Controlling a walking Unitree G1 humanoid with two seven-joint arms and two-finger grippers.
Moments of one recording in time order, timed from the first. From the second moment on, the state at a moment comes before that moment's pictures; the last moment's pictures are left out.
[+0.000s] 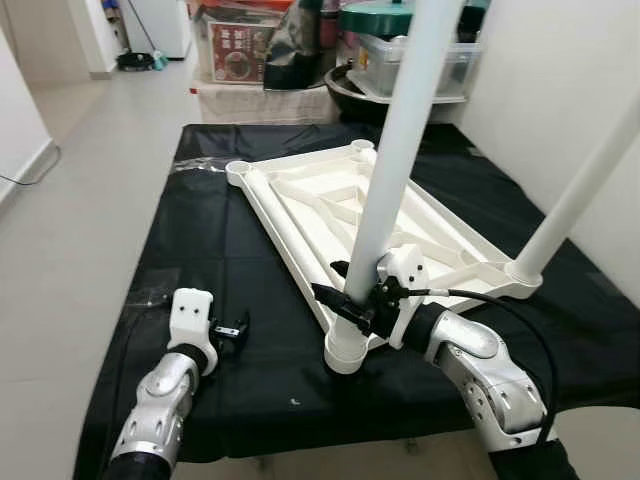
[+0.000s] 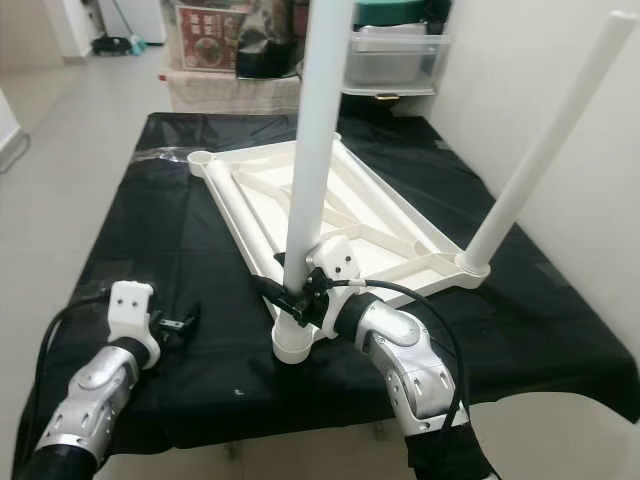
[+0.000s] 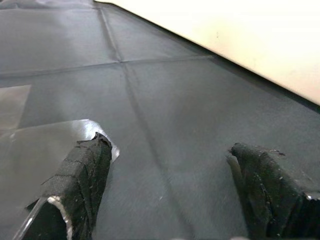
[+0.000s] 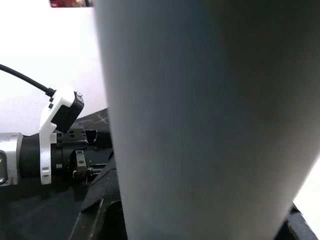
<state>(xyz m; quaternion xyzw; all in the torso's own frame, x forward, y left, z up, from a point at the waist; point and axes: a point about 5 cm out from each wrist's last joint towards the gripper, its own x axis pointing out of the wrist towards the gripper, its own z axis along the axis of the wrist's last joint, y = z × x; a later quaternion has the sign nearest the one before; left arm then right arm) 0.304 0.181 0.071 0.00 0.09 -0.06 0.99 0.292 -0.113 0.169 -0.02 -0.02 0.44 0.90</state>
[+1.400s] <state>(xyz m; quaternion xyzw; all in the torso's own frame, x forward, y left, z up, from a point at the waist) 0.307 0.177 0.070 0.00 0.10 -0.07 0.99 0.279 -0.129 0.184 -0.01 -0.02 0.43 0.90</state>
